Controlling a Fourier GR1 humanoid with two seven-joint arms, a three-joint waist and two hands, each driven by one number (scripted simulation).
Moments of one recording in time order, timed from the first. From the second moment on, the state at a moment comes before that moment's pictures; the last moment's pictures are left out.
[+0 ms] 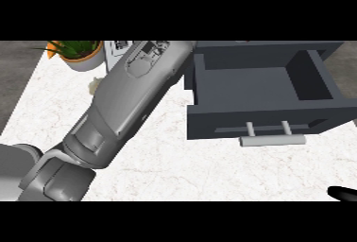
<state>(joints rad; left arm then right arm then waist) -1.41 0.00 -0.16 -0.64 0.29 0.41 0.20 0.05 -0.12 -0.33 -2.25 -0.10 0.08 0.33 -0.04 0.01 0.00</state>
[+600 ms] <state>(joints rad) -1.57 0.00 -0.25 -0.42 0.39 0.50 0.15 -0.01 -0.13 -0.32 -2.24 -0.10 0.08 0.36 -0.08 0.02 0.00</state>
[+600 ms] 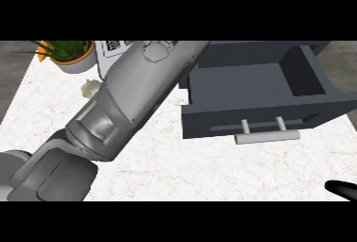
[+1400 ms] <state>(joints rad) -1.61 0.00 -0.31 -0.32 0.50 0.64 0.06 -0.08 -0.21 -0.26 -2.23 0.00 0.11 0.33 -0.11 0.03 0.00</state>
